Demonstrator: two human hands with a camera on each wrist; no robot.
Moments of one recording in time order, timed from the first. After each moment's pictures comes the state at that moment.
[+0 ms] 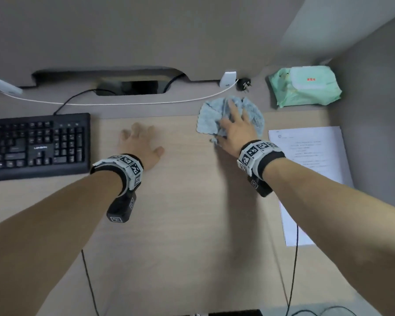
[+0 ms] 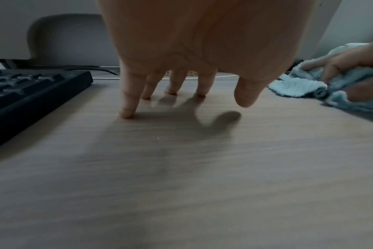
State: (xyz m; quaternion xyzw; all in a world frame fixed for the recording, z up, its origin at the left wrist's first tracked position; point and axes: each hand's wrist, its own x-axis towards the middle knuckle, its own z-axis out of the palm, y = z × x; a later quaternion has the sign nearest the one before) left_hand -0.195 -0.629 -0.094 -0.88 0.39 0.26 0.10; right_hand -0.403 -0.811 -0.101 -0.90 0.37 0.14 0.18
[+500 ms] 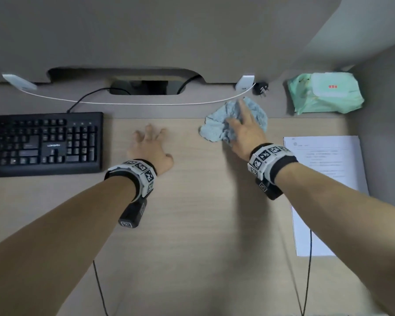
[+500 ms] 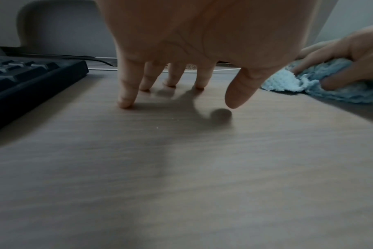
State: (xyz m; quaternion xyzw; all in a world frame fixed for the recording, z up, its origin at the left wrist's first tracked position) left_hand -0.193 -0.626 -0.095 -0.87 0.39 0.27 0.10; right_hand -0.387 -0.812 -0.103 -0.91 0.35 0.08 0.19
